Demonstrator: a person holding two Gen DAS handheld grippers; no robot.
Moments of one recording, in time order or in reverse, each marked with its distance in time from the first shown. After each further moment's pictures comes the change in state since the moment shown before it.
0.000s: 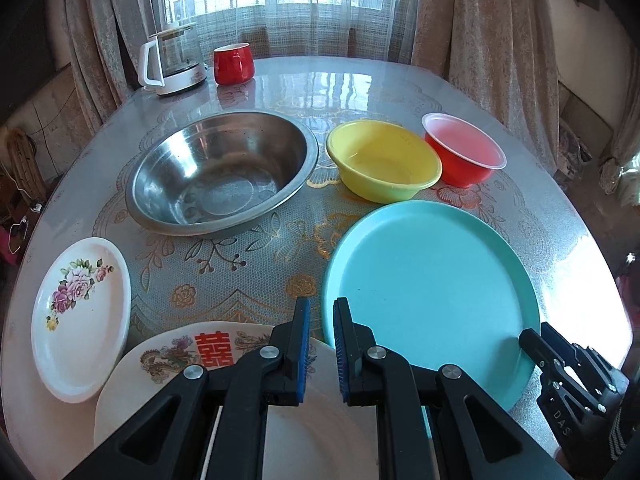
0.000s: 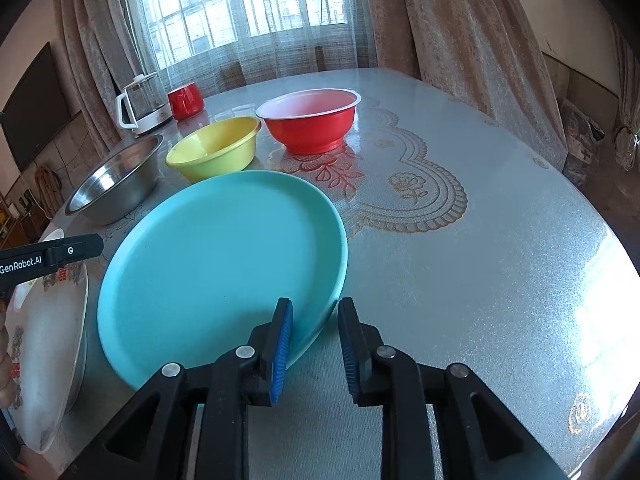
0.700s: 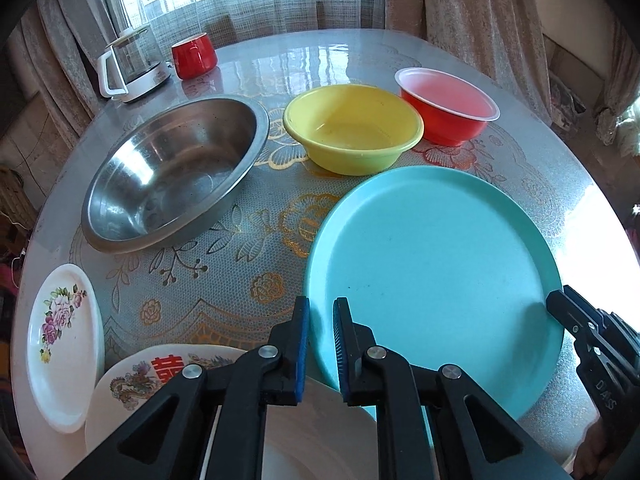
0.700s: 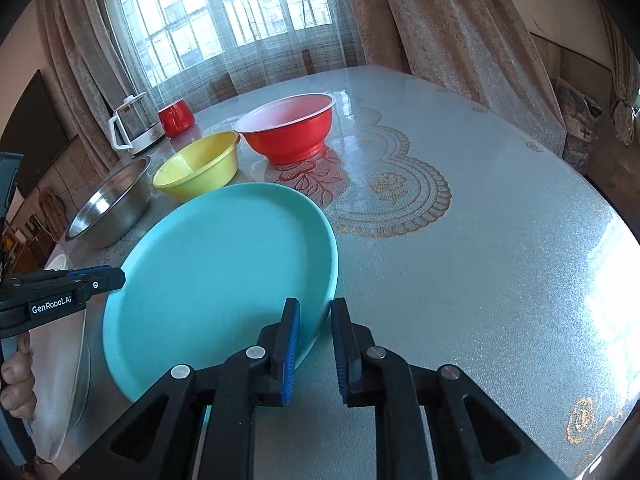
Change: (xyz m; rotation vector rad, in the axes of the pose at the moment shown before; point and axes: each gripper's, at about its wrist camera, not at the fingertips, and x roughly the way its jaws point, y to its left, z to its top) left arm 0.036 -0.030 0.006 0.149 0.086 0.022; right arm 0.002 -0.022 0.006 0.085 -0.008 0.041
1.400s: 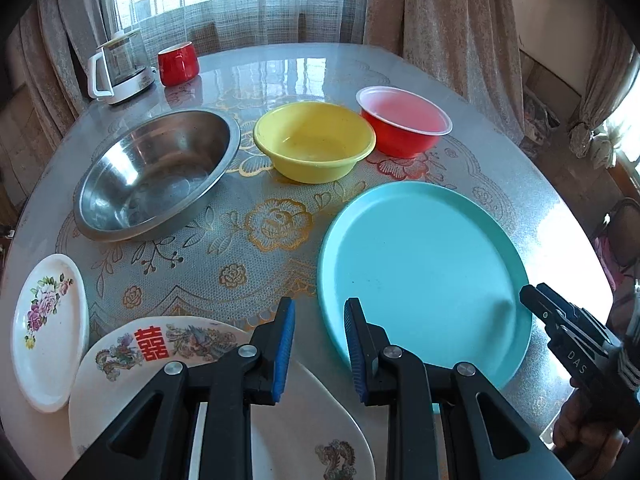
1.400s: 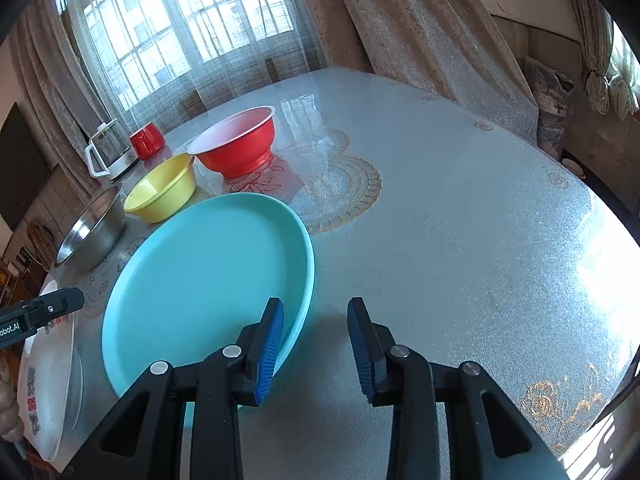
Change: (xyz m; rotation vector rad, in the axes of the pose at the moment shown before) left arm -0.027 -0.013 -0.007 -0.018 -0.015 -0.129; right arm -0.021 -0.039 -0.008 0.069 -0.022 -0.055
